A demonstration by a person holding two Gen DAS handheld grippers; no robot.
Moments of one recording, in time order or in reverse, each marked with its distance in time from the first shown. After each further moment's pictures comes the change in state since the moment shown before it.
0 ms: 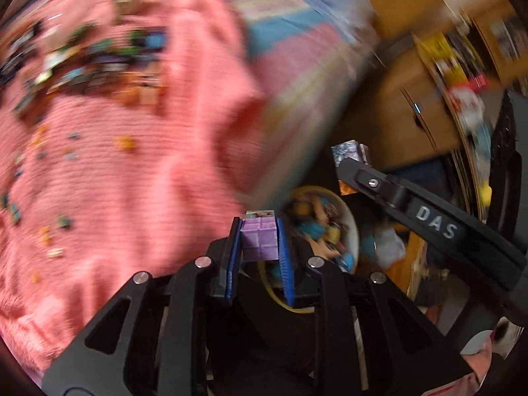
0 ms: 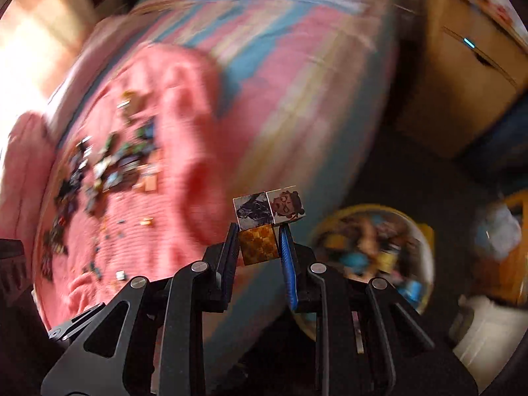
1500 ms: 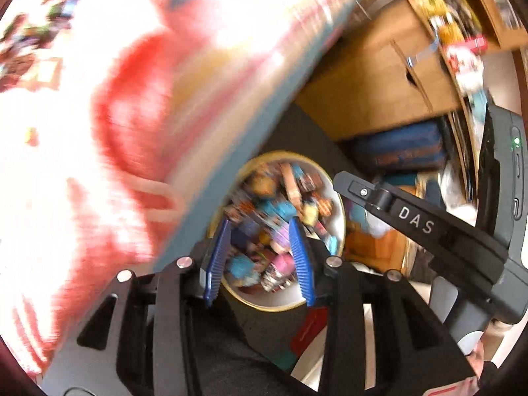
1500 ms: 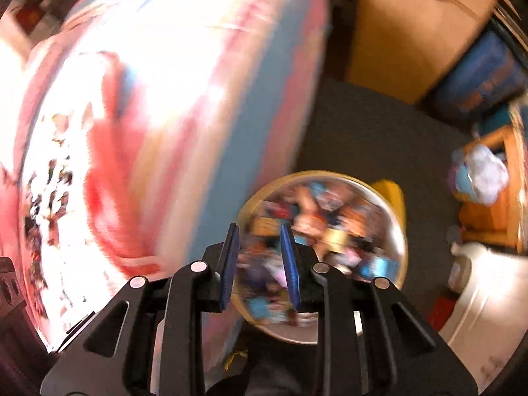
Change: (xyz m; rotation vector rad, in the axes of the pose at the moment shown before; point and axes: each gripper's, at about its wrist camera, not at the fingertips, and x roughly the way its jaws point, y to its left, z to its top) left arm 0.070 -0.027 0.011 0.016 0.131 -0.038; right arm 0.040 -0.054 0.008 0.143 0.109 -0.080
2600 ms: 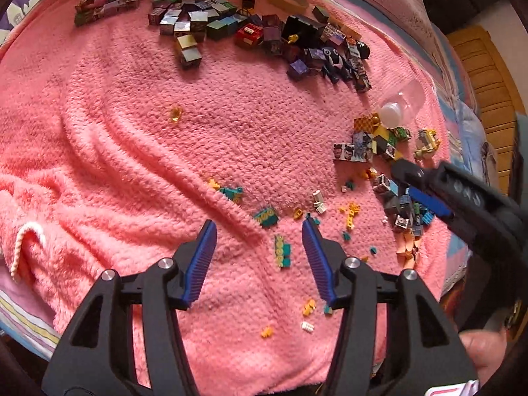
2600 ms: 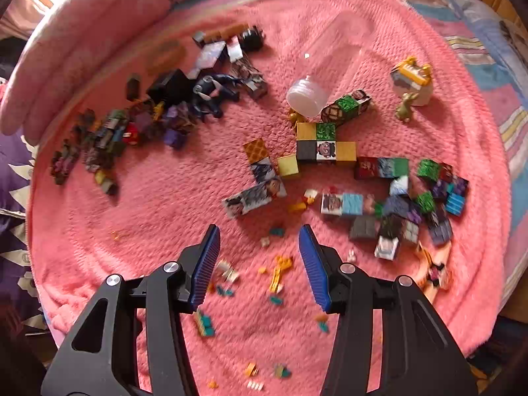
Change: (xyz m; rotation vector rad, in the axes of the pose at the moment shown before) left arm -0.195 0.336 -0.088 -0.916 -0.433 0.265; right arm 0.076 0.455 -0.056 -0.878 0.111 0.173
